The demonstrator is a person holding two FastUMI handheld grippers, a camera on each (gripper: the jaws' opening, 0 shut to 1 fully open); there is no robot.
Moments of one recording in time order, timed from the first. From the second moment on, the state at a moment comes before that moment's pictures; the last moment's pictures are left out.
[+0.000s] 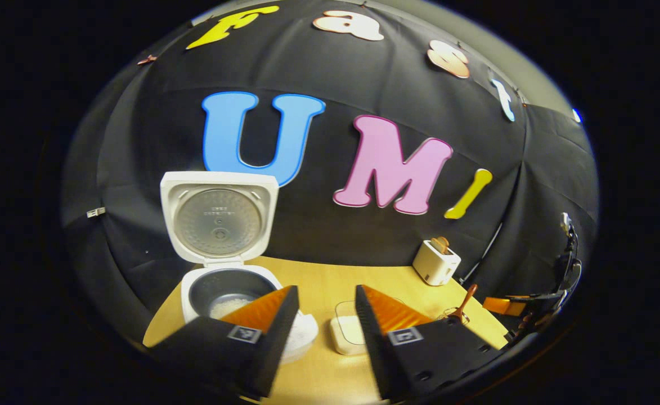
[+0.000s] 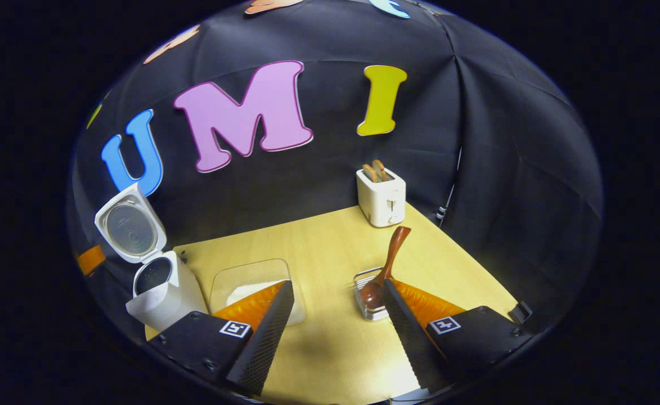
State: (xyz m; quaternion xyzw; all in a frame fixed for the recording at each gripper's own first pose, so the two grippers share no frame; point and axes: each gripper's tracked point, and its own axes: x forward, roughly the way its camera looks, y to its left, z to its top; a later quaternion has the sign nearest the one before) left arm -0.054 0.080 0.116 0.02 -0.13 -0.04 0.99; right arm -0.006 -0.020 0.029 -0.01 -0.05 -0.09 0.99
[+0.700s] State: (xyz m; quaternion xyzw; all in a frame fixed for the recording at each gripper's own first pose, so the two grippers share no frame) left arm -0.049 0.041 0.083 0.02 -0.08 0.03 1.00; right arm 0.117 -0.116 0.014 0.00 0.04 -0.06 1.00
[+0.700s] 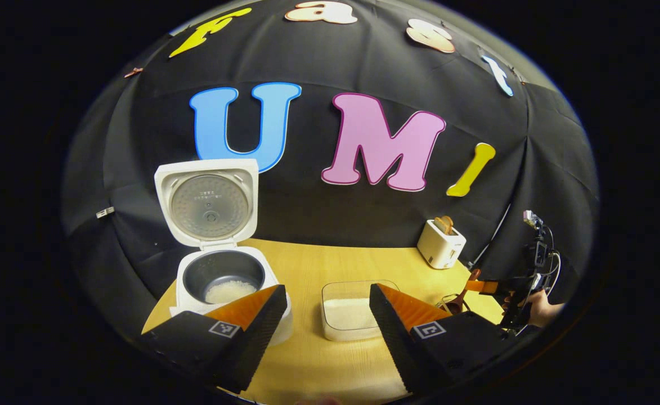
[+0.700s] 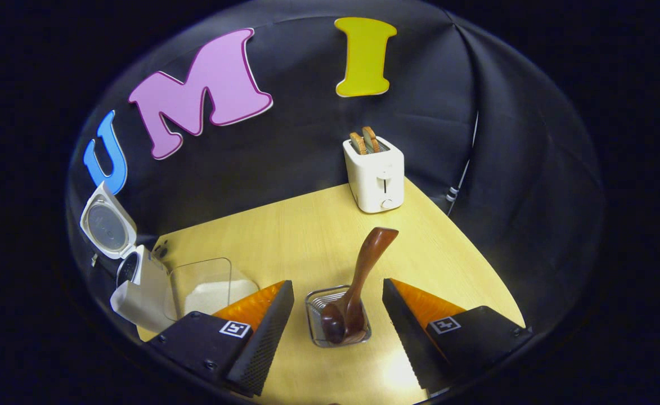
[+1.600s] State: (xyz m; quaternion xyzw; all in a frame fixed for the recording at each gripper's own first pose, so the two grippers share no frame) left arm -0.052 0.027 0.048 0.01 -0.04 0.11 0.99; right arm 0.216 -0.127 -0.025 0.06 0.13 0.00 0.99
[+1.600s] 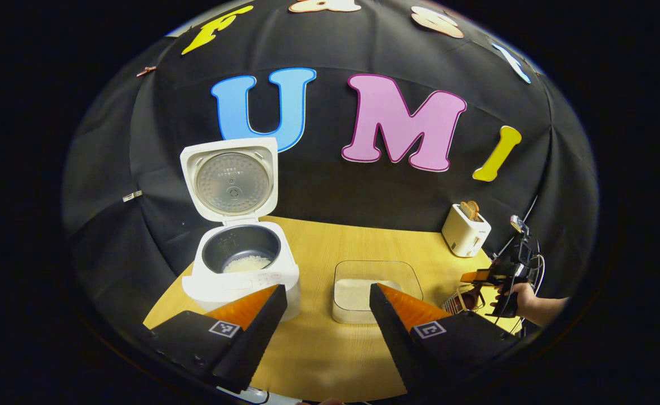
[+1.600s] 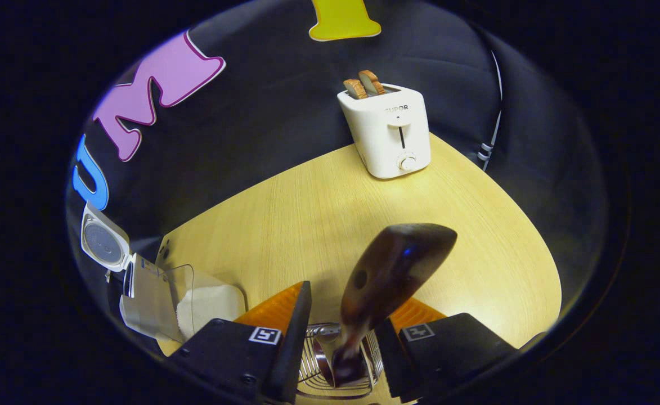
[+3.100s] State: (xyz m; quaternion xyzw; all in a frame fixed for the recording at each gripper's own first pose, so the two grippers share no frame) left arm -0.095 0.108 0.062 -0.03 -0.11 0.08 0.99; right arm 0.125 0.008 0.119 -0.04 -0.05 0.01 1.00
